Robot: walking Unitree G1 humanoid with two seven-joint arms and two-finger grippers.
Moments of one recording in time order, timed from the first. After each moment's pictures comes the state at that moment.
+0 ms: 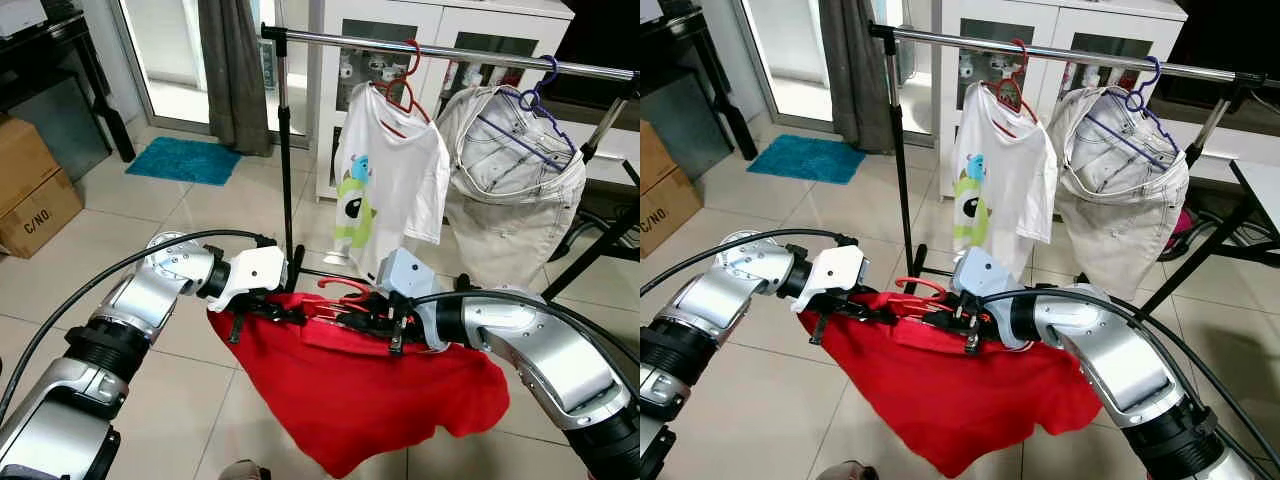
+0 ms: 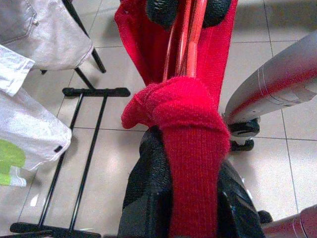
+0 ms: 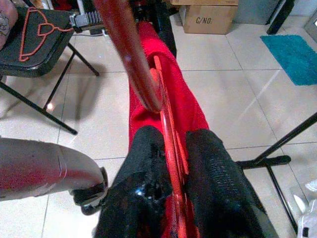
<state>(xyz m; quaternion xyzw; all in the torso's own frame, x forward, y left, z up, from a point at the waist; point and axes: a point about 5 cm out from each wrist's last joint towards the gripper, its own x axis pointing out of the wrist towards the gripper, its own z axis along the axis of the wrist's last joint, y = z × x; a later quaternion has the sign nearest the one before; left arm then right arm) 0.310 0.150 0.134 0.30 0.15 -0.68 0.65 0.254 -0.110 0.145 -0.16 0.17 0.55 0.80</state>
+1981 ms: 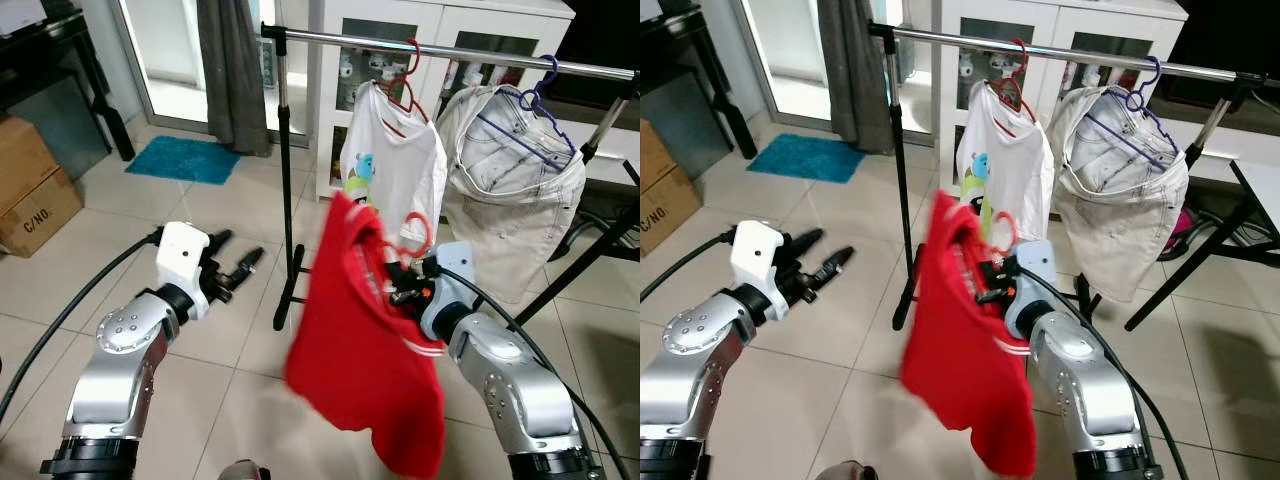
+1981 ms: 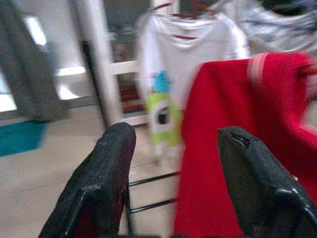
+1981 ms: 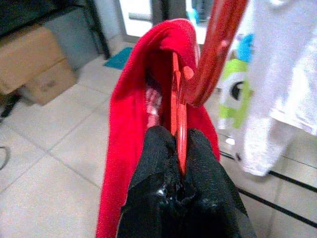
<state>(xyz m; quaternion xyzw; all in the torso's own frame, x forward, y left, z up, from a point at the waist) 0.280 0.188 0.130 0.07 0.05 -0.21 0.98 0.272 -0.131 0.102 0.05 0.16 0.18 0.97</state>
